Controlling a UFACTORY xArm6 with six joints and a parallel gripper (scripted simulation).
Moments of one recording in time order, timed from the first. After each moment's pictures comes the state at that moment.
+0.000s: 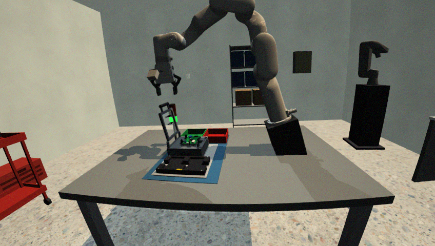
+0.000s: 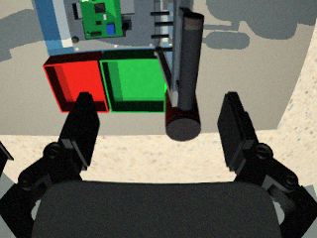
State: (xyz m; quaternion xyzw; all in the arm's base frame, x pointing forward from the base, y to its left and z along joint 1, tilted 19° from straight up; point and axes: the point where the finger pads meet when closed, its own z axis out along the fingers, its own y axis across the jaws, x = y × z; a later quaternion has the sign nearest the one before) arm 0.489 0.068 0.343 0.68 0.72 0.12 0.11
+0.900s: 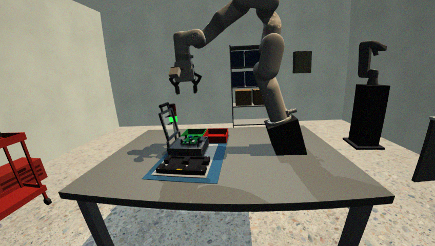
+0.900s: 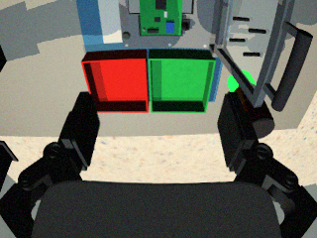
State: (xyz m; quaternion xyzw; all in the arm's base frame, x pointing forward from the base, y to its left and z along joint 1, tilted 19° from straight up) arm 0.388 0.062 0.310 0.68 0.72 0.12 0.11
